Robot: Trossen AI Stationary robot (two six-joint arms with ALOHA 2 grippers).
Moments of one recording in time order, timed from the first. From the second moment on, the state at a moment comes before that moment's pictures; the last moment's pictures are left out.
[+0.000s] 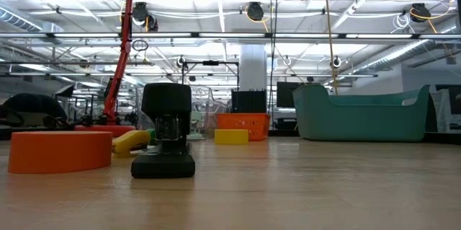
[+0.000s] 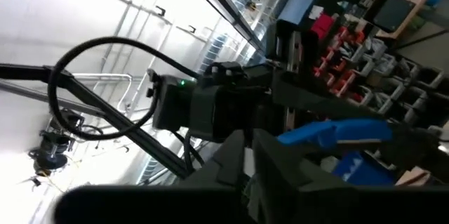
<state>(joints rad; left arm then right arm) -0.27 1.53 1.69 -0.81 -0.60 0.11 0.24 1.38 0.87 0.97 0.32 0.97</state>
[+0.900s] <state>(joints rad) -0.27 1.53 1.69 -0.81 -0.58 0.07 0.19 1.62 1.12 0.96 0.12 1.05</state>
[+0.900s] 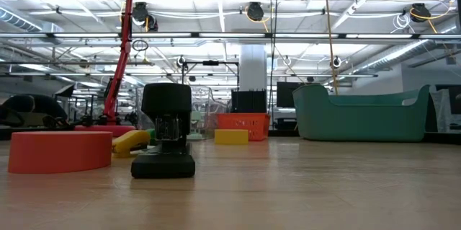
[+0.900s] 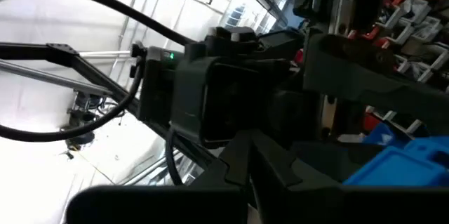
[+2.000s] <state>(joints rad) -0.30 1.53 1.69 -0.92 -0.56 0.02 0.22 1.52 1.13 0.63 0.18 0.99</state>
